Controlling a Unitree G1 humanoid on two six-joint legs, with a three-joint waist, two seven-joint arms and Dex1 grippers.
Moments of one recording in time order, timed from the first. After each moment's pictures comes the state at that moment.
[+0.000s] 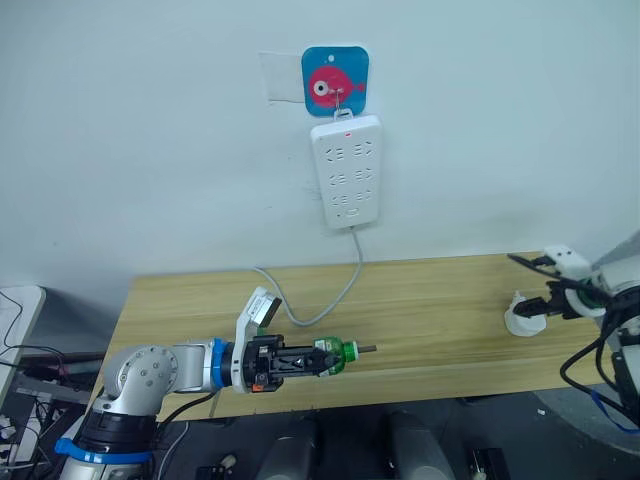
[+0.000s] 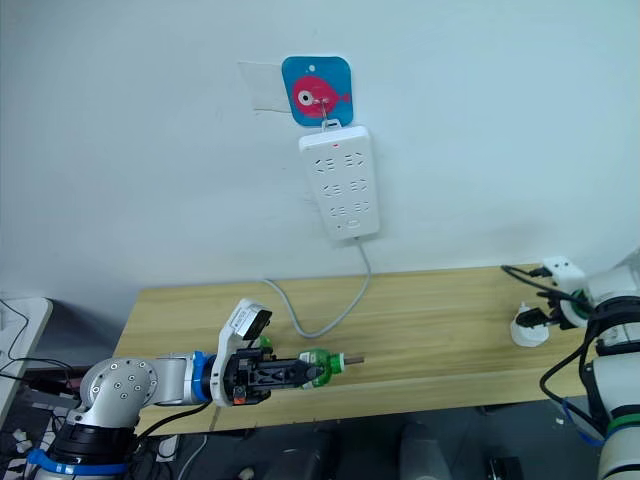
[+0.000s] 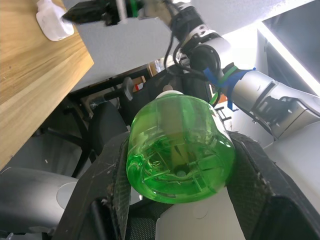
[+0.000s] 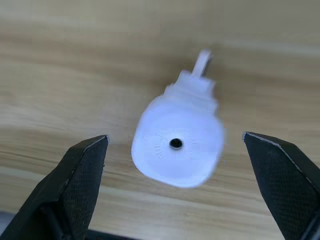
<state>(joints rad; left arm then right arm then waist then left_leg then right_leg) -0.18 0.58 0.02 -0.17 -1.19 1.28 -0.97 -0.84 -0.91 0.21 0.88 -0.05 0.87 1.04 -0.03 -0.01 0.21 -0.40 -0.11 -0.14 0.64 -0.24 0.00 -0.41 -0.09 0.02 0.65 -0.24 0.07</state>
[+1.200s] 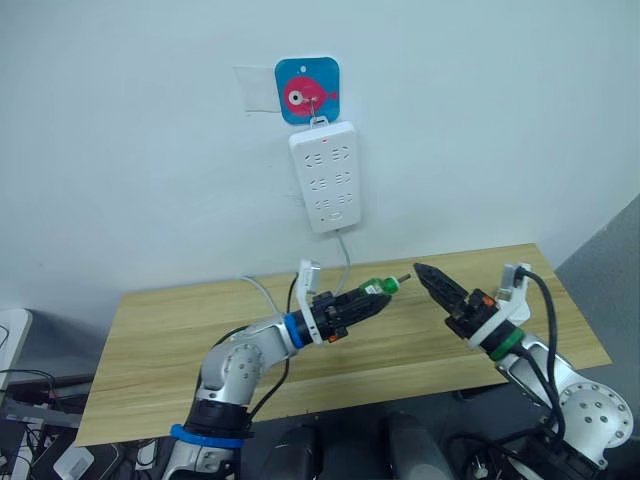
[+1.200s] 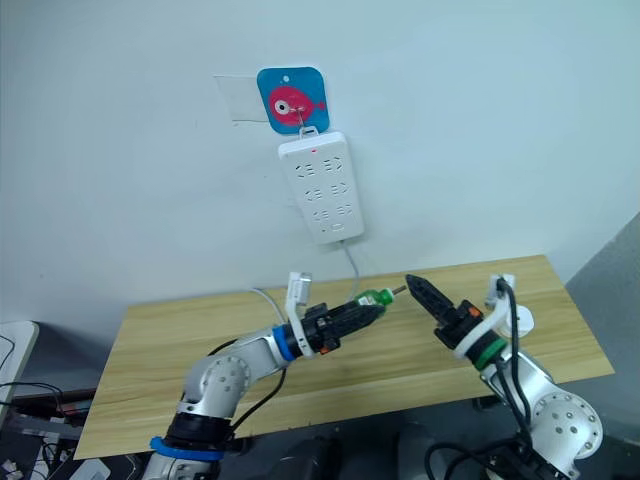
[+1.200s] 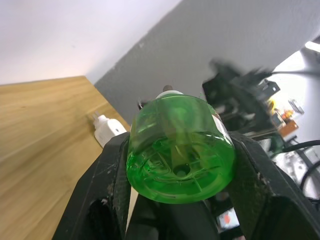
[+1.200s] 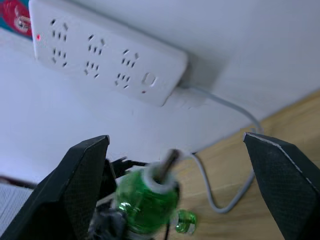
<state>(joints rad) -0.26 0.13 -0.10 -0.04 -0.78 0.73 -0.80 -0.20 0.13 -0.69 -0.52 1.08 1.38 0.18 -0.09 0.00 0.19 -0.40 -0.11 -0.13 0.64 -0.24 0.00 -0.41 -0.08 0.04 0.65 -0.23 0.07</state>
